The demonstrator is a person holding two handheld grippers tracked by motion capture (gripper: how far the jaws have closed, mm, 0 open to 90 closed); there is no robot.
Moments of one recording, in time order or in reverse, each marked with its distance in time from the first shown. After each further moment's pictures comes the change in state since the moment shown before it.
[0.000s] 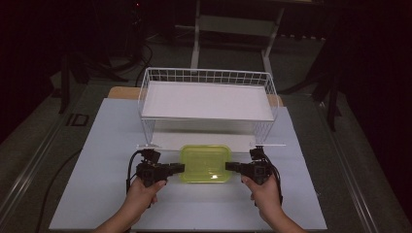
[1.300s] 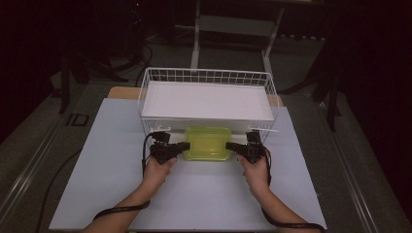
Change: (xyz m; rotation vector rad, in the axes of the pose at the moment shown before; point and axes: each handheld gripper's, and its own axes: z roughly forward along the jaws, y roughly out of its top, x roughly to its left) left arm 0.045 0.038 0.060 -0.096 0.095 0.009; right arm -0.041 0.043 0.046 -0.112 -0.108 0.020
